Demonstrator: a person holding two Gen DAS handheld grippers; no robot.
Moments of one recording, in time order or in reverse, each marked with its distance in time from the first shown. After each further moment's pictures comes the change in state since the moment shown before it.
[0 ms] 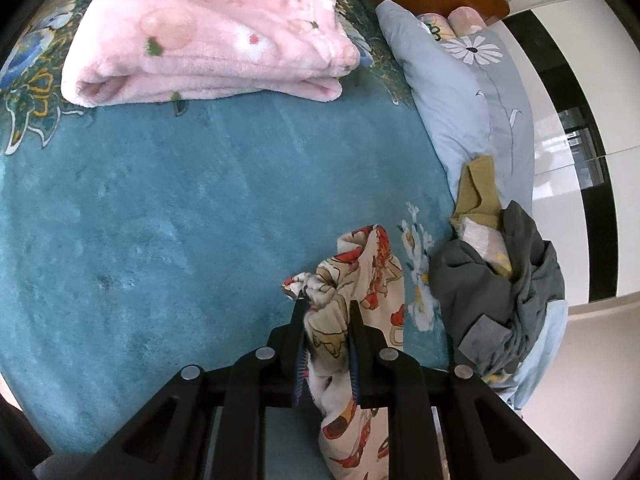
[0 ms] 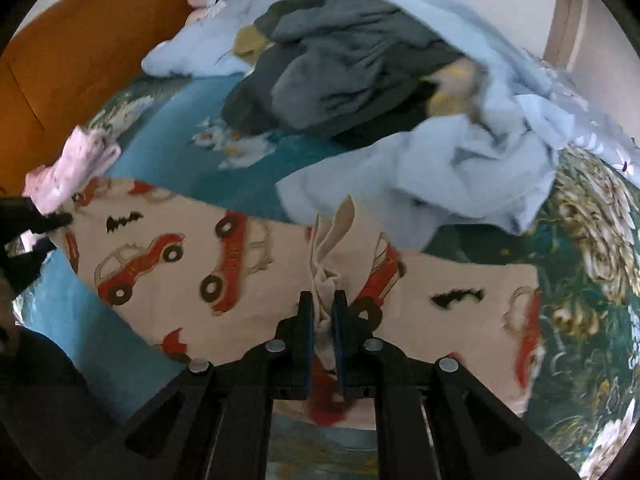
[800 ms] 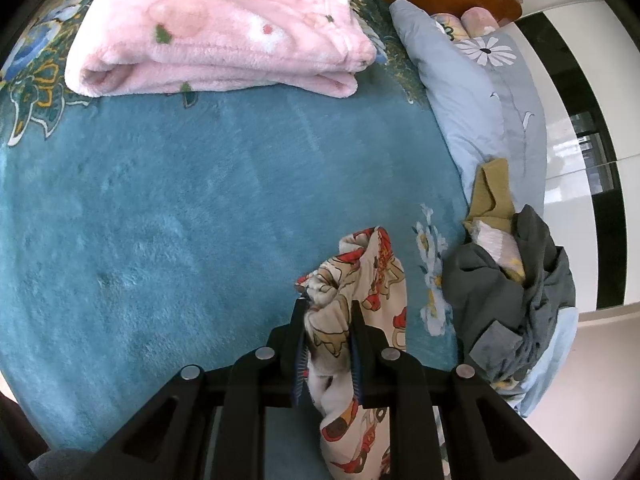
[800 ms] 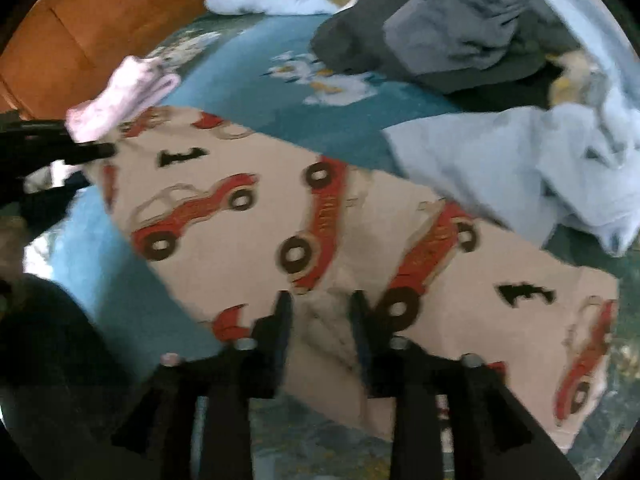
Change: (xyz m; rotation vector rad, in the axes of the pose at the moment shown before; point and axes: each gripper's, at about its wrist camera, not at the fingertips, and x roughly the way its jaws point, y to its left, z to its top) left arm 0.011 0.005 0.001 -0.021 0.005 0.039; right arm 0.044 0.042 -0.008 -0.157 0.169 0.230
